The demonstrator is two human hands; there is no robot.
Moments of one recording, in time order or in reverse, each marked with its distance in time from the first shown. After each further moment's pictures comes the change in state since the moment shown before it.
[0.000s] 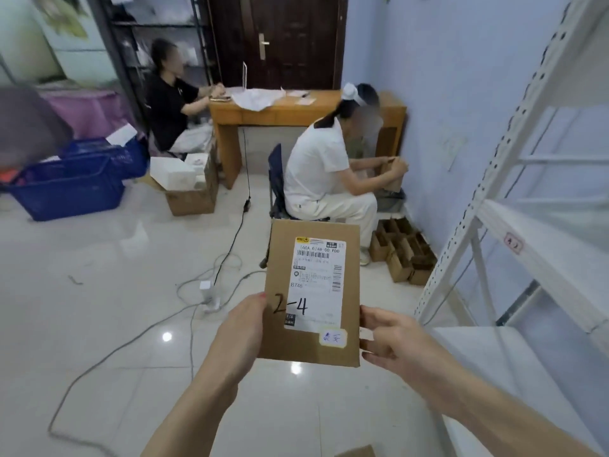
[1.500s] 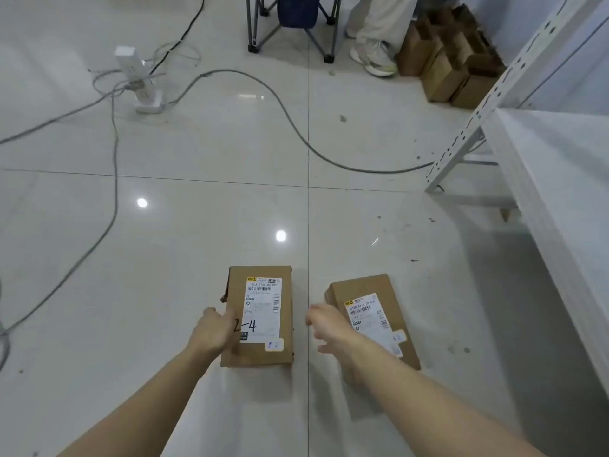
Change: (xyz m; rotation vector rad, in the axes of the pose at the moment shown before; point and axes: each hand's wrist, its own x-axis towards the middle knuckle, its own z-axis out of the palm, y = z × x) left_hand 0.233 -0.666 0.139 0.393 0.001 -0.549; right_hand 0.290 0.638 0.102 -0.155 -0.048 0.590
